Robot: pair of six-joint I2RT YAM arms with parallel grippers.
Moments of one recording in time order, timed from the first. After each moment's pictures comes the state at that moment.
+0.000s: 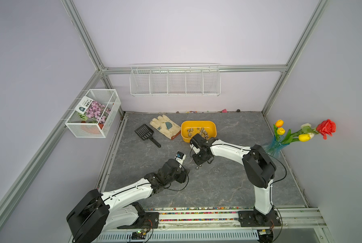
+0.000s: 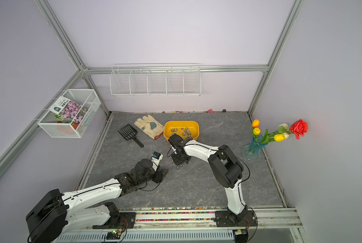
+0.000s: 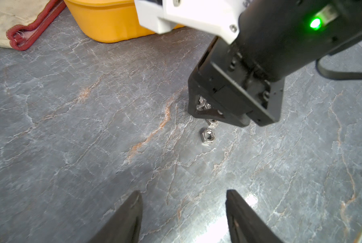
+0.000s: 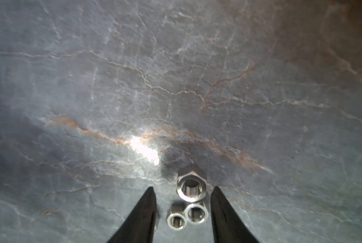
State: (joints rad) left arm -0.88 1.15 0.47 0.01 -0.06 -0.31; right arm 0.75 2.00 1.41 -0.74 -0.02 0.20
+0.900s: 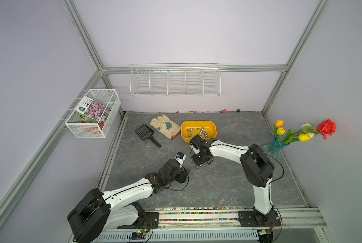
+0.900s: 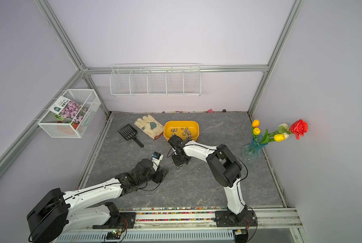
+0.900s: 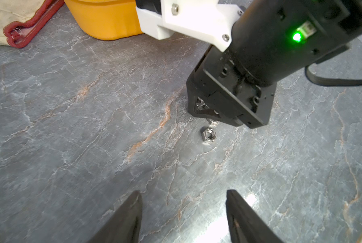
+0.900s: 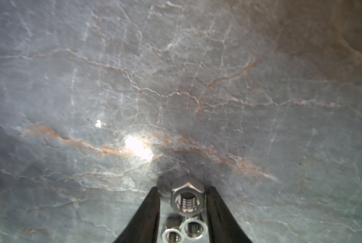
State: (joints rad) left arm -0.88 1.16 0.47 0.02 -0.06 -0.31; right arm 0.75 2.02 1.41 -0.72 0.00 0.22
